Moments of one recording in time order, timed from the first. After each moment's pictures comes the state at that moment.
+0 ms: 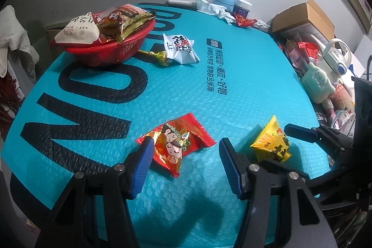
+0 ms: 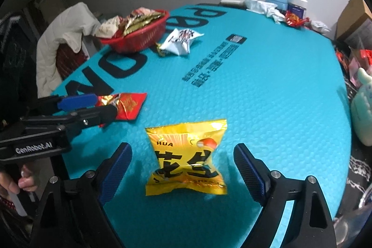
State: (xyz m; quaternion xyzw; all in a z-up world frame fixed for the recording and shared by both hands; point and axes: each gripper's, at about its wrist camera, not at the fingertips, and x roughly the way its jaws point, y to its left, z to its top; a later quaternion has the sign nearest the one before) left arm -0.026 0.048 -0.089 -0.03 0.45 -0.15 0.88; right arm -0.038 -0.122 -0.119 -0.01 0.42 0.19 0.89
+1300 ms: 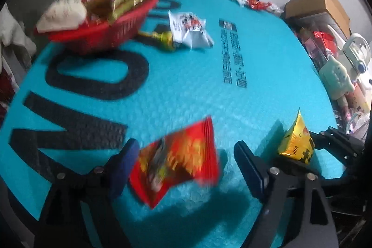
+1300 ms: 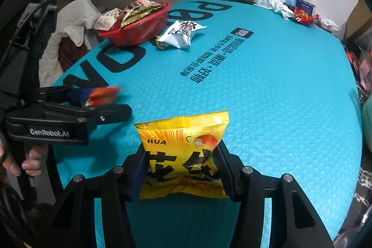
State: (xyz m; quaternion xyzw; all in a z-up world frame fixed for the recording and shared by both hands) left arm 0.009 0.039 -0.116 -0.01 0.50 -0.13 0.86; right arm -0.023 -0.128 -0.132 -0.01 0.43 0.21 0.88
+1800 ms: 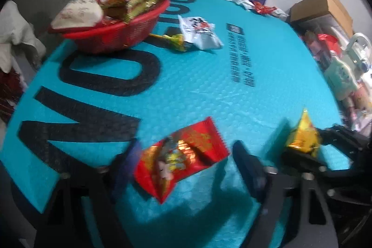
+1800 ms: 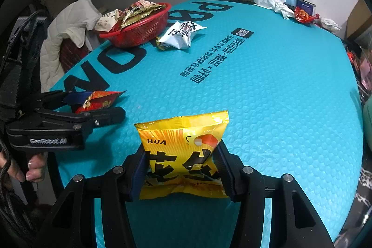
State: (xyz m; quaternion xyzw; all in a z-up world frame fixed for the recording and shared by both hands) left arm -0.005 0.049 -0.117 0.00 0.48 -0.09 0.87; right arm -0.023 -0.128 -0.132 -0.01 0.43 0.21 0.88
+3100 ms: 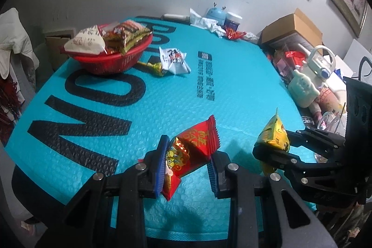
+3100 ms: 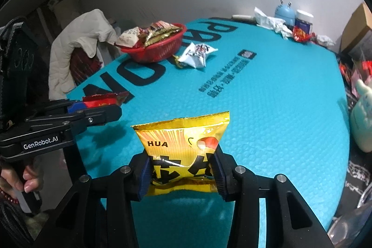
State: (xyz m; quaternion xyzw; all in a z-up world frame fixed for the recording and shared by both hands) left arm -0.057 0.057 -0.066 -0.04 0.41 -0.17 0.90; right arm -0.063 -0.116 -0.097 -0.01 0.38 0.22 0.90
